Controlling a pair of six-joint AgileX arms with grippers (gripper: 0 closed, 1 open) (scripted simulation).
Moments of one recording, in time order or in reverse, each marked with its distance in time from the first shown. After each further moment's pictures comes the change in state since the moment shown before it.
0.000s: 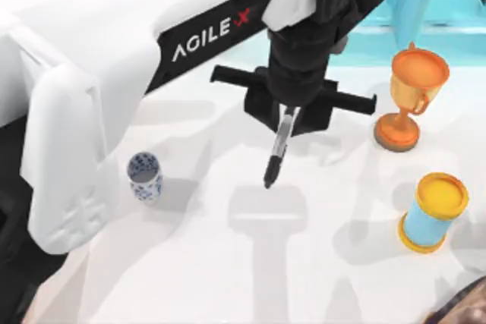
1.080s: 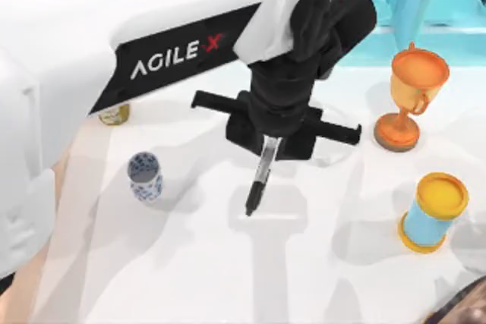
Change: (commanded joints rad) left arm -0.018 -0.190 -0.339 0.161 -0.035 -0.011; right arm 0.000 0.000 0.000 0.000 0.000 0.000
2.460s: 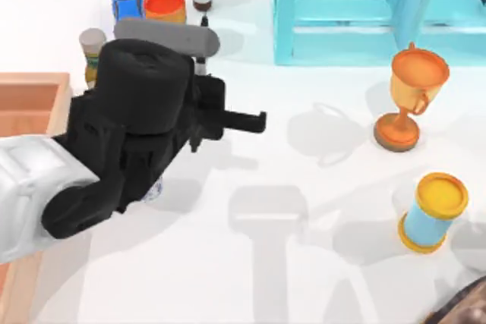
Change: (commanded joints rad) left arm 0.083 -0.772 -1.100 1.338 -0.241 0.274; right arm 0.000 0.000 0.000 0.000 0.000 0.000
